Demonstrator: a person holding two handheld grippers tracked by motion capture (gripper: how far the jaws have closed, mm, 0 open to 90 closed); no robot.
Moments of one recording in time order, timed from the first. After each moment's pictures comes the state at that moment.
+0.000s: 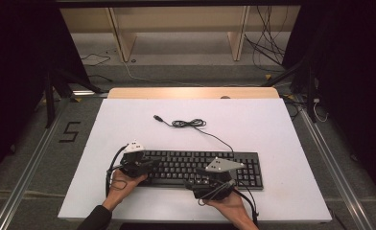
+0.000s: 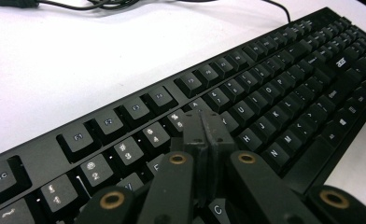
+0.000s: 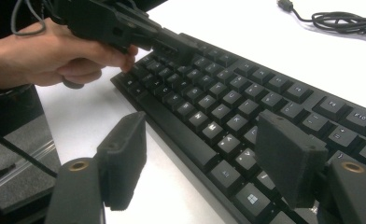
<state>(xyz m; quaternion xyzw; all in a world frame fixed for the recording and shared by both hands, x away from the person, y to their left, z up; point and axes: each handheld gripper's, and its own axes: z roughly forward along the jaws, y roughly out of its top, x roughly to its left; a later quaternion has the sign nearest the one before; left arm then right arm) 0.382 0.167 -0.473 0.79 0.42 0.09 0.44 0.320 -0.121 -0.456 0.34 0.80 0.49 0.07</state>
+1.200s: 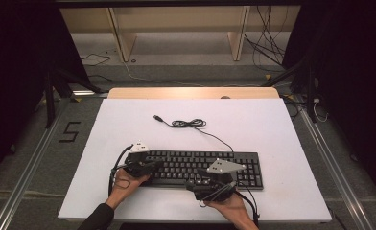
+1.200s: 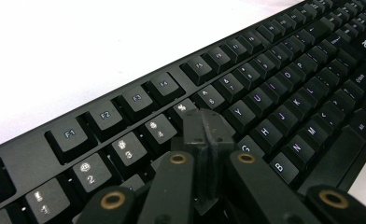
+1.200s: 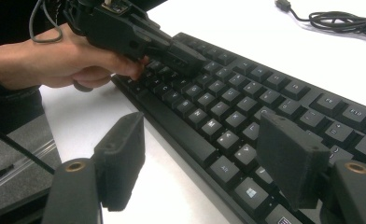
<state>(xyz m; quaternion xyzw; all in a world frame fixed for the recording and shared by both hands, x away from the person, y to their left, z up) 0.389 0.160 -0.484 0.80 0.41 0.09 0.42 0.316 -0.124 -0.456 0.34 0.80 0.49 0.07</state>
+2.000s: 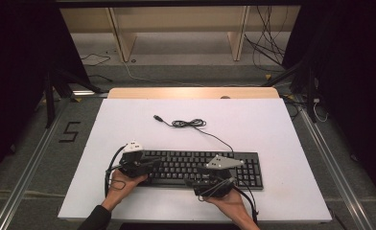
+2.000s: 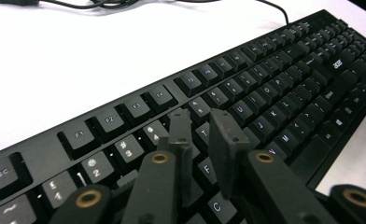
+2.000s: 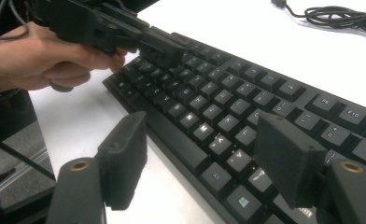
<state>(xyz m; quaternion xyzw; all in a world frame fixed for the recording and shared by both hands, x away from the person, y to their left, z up) 0.381 0.171 -0.471 0.79 0.42 0.08 0.45 0.327 -0.122 -0.458 0.35 0.79 0.49 0.07</state>
